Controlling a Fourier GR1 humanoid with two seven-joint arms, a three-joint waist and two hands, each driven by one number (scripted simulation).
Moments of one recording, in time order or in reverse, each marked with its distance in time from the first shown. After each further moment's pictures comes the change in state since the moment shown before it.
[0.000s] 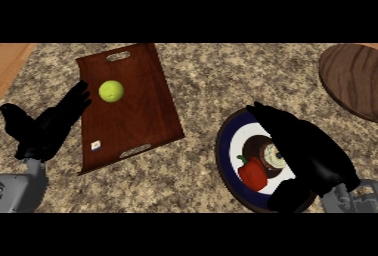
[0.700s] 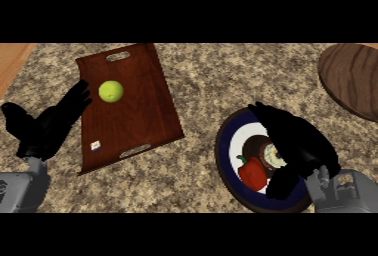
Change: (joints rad) left arm -0.009 -0.036 0.041 0.016 -0.034 -0.037 -0.003; right arm 0.031 0.073 -0.028 0.123 0.117 0.068 -0.051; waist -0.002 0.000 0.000
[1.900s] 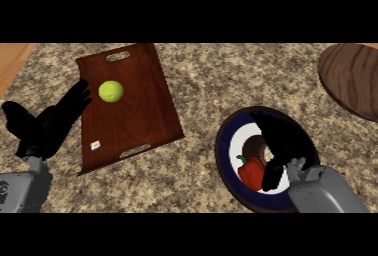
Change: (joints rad) left arm -0.004 -0.061 0.067 -0.021 -0.073 -0.053 0.037; right arm 0.096 0.165 -0.089 0.247 0.267 0.064 -0.158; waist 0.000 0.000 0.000
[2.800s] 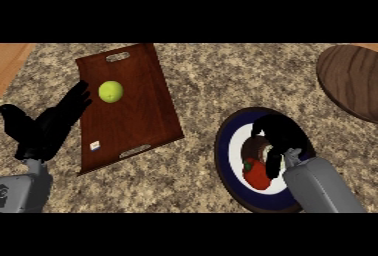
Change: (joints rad) left arm 0.014 -0.039 0.040 -0.030 -0.033 -0.041 0.018; right arm -0.022 0.054 -0.088 0.245 0.198 -0.111 -0.291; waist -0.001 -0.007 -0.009
